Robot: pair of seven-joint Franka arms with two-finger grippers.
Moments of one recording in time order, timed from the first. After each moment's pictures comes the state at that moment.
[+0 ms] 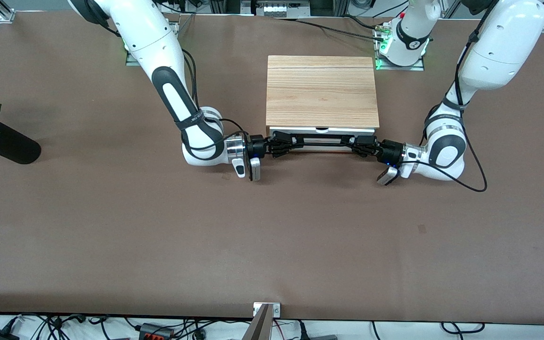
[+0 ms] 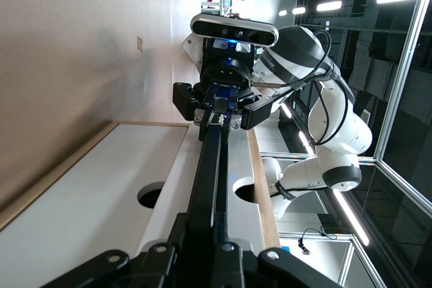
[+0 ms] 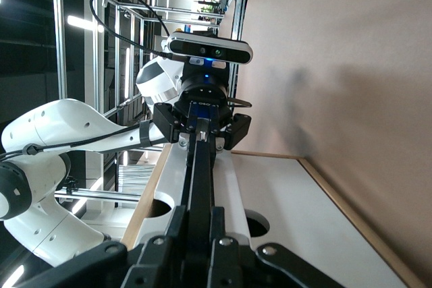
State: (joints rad) left arm 0.07 0.67 -0.11 -1.98 -1.32 1.53 1.04; right arm 0.58 0.80 0.04 -1.68 1.90 1.93 -1.08
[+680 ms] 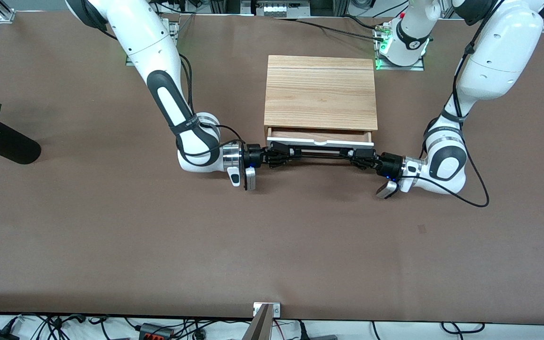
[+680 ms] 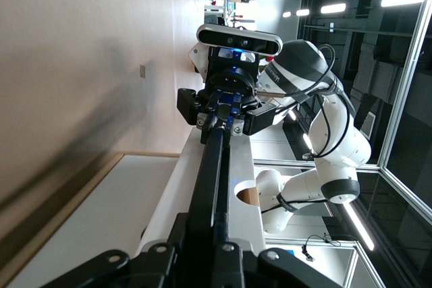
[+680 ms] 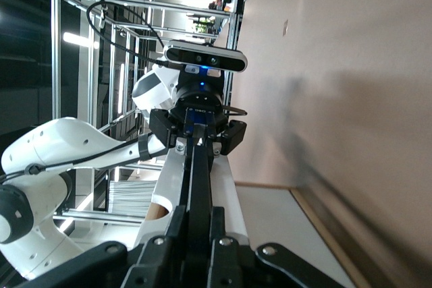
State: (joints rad) left arm 0.06 0.75 -0.11 -1.81 -1.32 1.53 0.95; right arm 0.56 0.84 0.04 -1.59 1.90 1.99 -1.05
